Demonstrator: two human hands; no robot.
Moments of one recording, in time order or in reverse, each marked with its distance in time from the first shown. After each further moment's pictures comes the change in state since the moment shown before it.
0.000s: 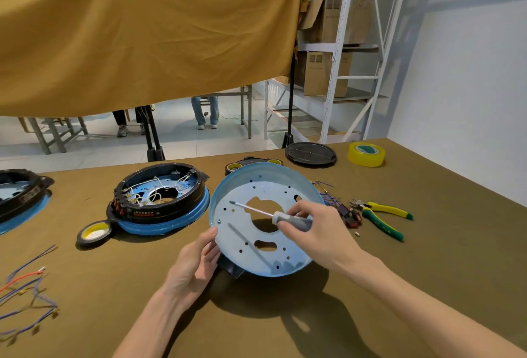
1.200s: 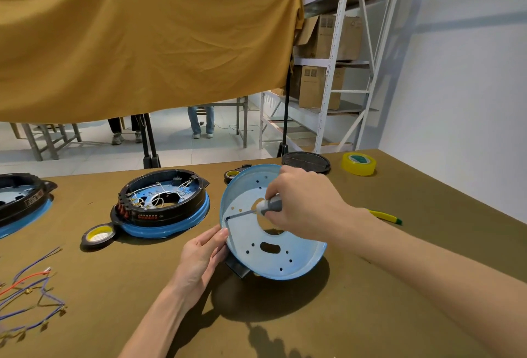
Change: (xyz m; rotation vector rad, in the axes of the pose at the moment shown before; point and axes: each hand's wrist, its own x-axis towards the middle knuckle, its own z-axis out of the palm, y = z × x) left_hand -0.009 0.002 0.003 0.141 -0.155 0.185; right_hand 0.023 -0.115 -0.037 -0.731 -0.188 -0.231
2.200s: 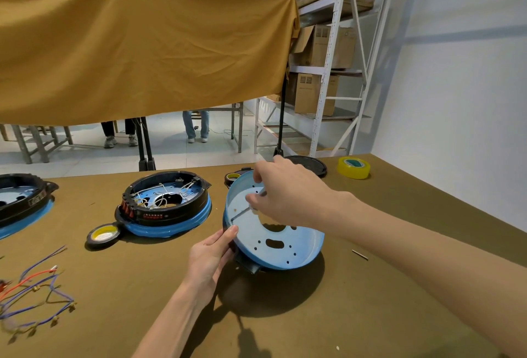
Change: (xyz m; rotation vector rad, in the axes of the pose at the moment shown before) left_hand -0.006 -0.003 0.009 -0.055 0.182 -0.056; right_hand 0.015 -0.040 -0.022 0.058 -0.120 0.060
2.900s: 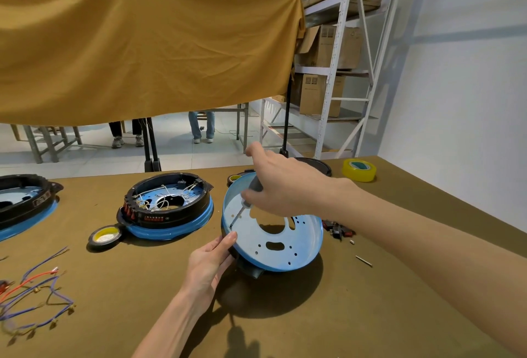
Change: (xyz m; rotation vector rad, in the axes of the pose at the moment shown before) left_hand 0.000 -0.004 -0.001 -0.005 0.007 -0.017; right_hand 0.021 0.011 -0.008 0.062 -0.028 -0.138
